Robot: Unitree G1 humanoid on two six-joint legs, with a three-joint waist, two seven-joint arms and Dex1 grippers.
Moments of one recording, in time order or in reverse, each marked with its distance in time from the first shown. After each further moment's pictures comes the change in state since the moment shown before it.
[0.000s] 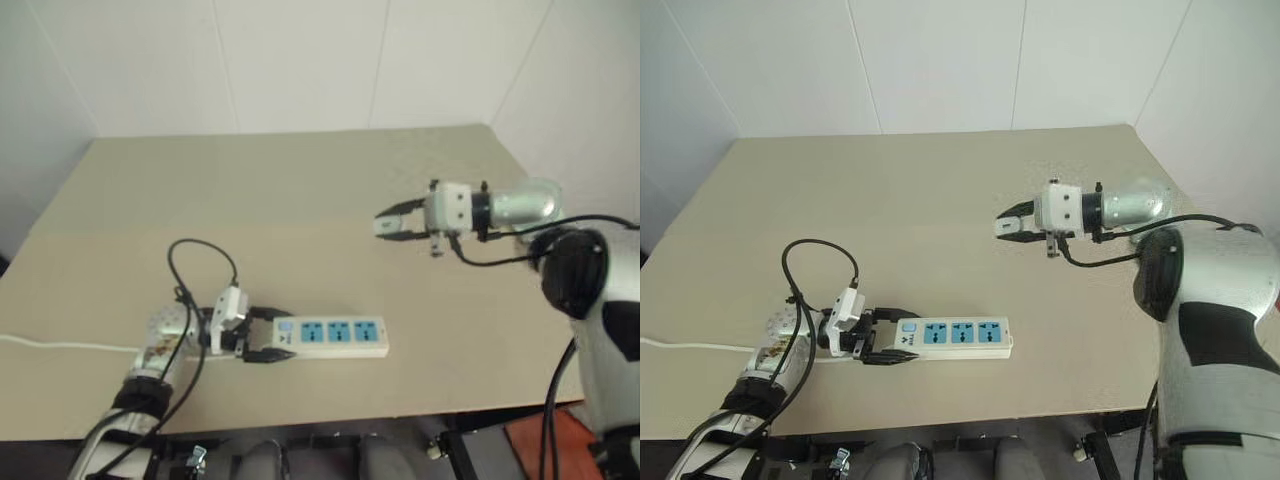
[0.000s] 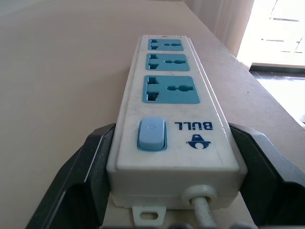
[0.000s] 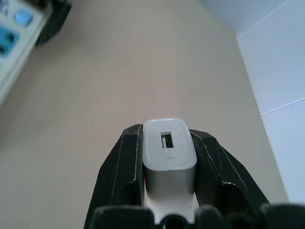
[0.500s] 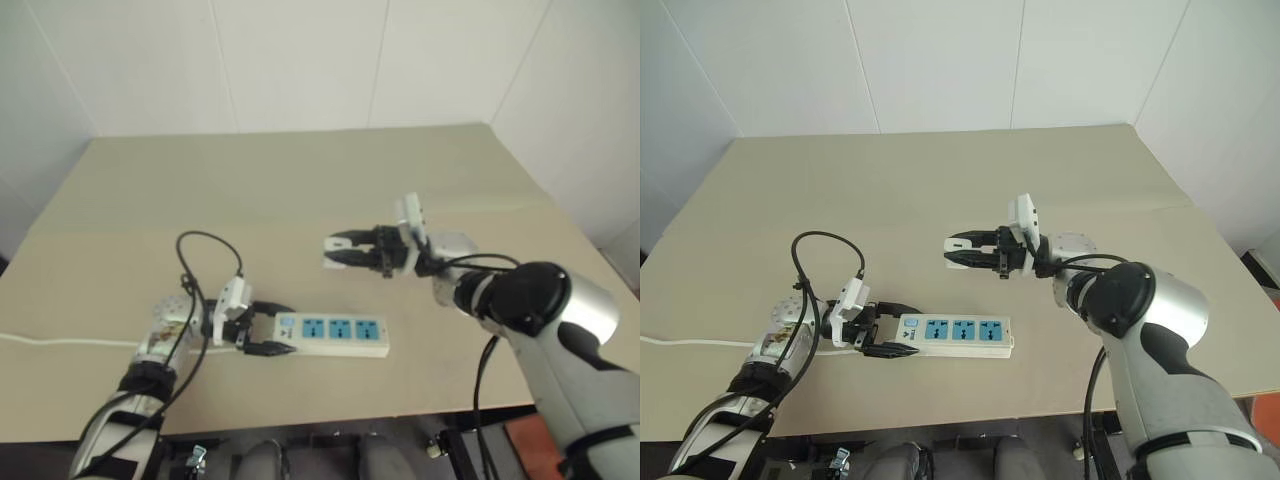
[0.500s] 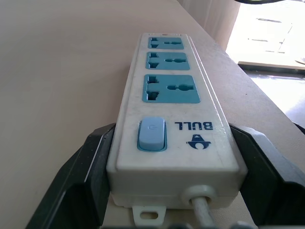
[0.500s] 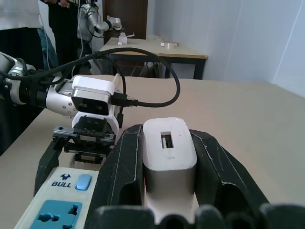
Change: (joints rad) left arm -0.075 0.002 -0.020 0.066 0.009 0.047 -0.039; right arm 0.184 0.205 -0.406 0.004 0.114 0.346 0.222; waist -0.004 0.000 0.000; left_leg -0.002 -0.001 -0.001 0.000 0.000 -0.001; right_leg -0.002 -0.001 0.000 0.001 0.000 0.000
